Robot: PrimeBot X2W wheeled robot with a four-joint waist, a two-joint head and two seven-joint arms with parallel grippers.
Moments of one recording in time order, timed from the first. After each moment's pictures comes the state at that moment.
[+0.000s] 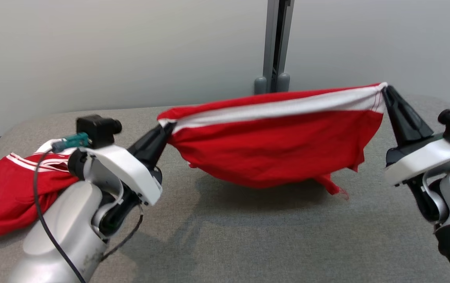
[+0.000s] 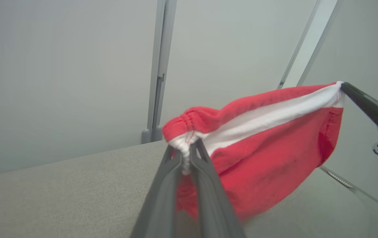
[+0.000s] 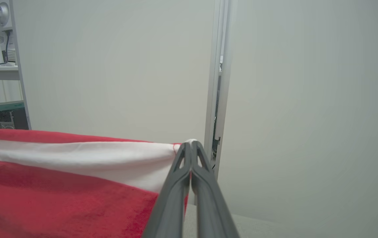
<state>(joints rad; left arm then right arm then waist) -0.55 0.30 -0.61 0.41 -0.83 -0.13 -0.01 -0.53 -0.35 0.36 0.45 0.47 0.13 -0.26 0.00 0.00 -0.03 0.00</state>
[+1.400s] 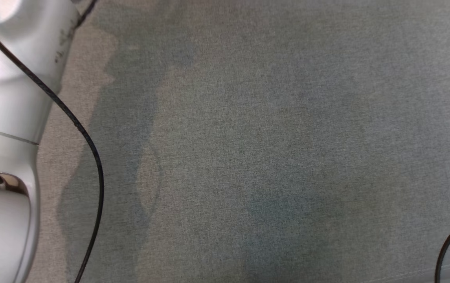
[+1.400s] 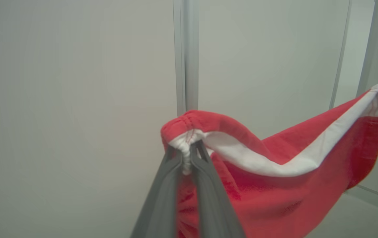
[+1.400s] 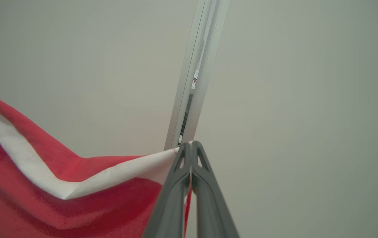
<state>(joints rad) -1.51 0.16 -0.61 0.87 -0.62 -0.09 -0.24 -1.36 -0.23 0.24 0.64 0.18 0.13 -0.26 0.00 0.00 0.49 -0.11</state>
